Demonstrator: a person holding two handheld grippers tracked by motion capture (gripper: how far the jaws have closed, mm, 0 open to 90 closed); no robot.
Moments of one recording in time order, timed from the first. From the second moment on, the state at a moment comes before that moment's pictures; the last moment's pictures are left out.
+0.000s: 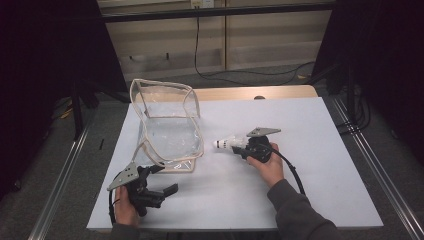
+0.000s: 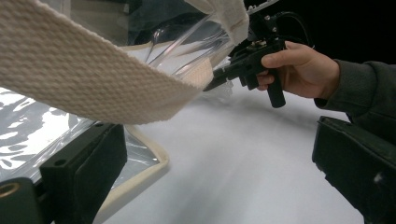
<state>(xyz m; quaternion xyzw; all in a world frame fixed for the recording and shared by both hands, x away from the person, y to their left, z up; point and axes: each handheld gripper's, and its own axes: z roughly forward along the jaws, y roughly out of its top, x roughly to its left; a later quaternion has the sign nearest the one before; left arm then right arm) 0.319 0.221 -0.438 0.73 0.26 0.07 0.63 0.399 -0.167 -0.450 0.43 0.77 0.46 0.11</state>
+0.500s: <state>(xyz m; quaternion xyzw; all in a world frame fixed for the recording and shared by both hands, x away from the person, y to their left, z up) 0.320 0.222 -0.438 0.73 0.27 0.07 0.63 0.399 -0.175 -0.440 0.43 0.76 0.48 0.09</state>
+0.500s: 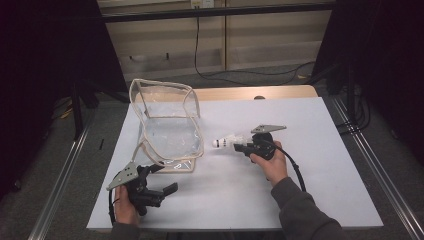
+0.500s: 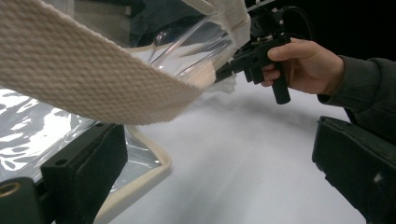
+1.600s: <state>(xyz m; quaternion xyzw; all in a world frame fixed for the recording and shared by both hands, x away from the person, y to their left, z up) 0.317 0.228 -0.437 0.72 0.27 0.08 0.63 0.396 -0.182 -0.383 0.42 0.76 0.50 0.08</state>
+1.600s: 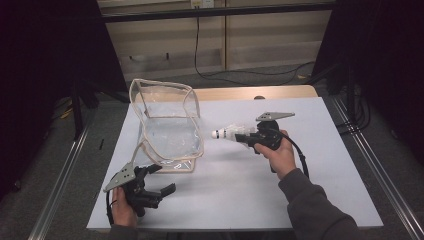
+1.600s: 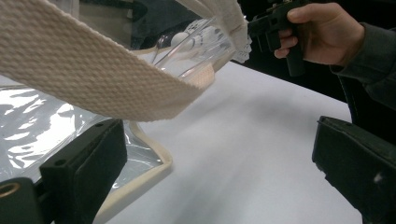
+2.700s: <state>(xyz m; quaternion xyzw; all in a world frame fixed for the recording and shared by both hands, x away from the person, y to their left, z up) 0.317 0.229 -0.438 0.72 0.27 0.08 0.63 0.400 -0.181 -0.337 0.40 0.76 0.50 0.09</state>
